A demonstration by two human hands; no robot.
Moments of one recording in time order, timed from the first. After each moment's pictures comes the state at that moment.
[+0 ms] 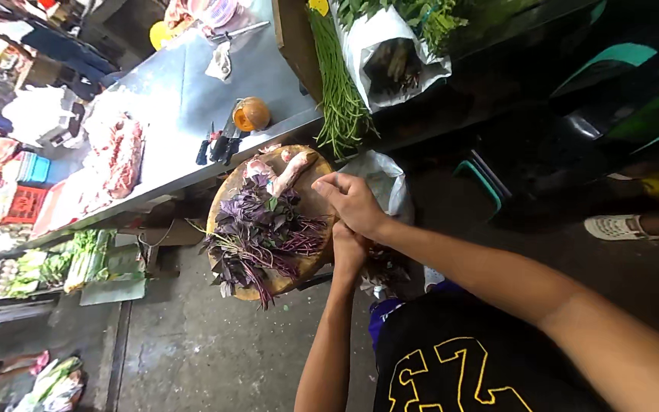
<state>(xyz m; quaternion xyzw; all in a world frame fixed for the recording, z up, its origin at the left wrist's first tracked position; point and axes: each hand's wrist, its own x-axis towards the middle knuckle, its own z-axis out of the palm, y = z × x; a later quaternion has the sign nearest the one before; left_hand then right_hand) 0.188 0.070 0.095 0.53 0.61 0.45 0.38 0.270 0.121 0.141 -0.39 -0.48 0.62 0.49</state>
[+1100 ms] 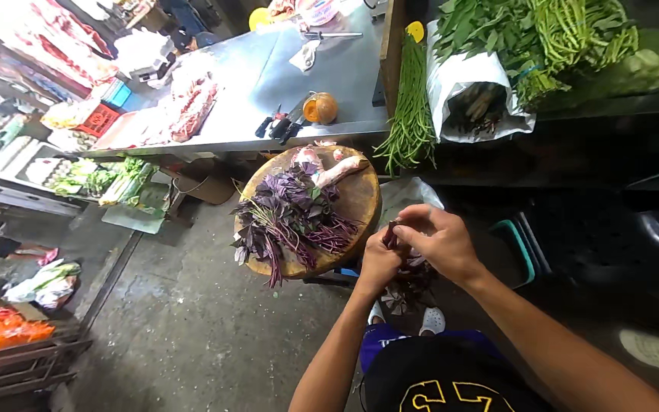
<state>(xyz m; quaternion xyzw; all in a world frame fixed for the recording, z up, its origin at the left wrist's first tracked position) 0.169 0.062 0.097 0.49 0.56 0.50 0.45 0.306 0.104 0.125 -0.33 -0.63 0.48 0.51</state>
